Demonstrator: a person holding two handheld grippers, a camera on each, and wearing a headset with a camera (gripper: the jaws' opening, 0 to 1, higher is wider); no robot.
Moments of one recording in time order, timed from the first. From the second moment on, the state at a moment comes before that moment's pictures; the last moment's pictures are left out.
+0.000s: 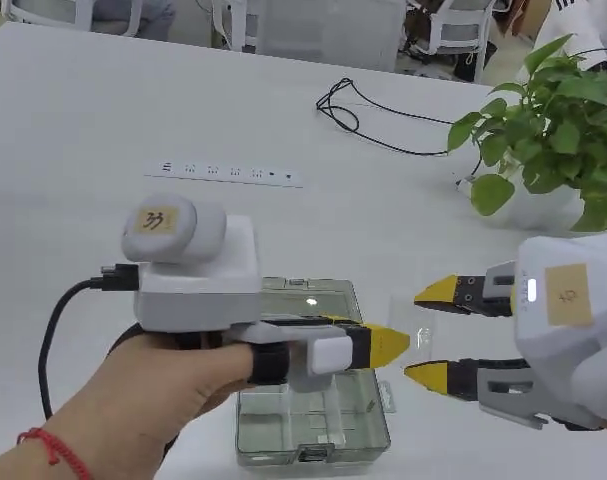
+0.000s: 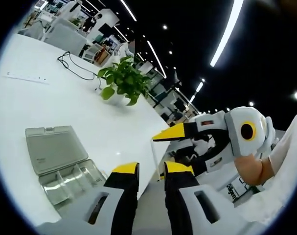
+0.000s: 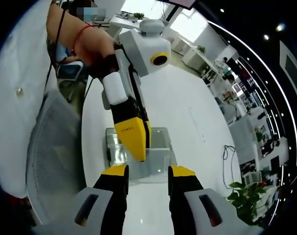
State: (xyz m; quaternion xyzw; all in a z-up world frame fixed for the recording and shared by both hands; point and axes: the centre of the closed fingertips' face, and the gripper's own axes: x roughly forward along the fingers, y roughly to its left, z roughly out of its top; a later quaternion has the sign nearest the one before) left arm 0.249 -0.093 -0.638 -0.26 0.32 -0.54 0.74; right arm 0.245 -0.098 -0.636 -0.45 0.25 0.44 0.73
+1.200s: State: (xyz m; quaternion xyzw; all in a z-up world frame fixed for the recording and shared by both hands) left arm 0.240 -0.091 -0.640 -0.29 0.33 -0.53 0.72; right arm 0.238 -0.084 -0.639 -0.46 0.25 0.45 0.72
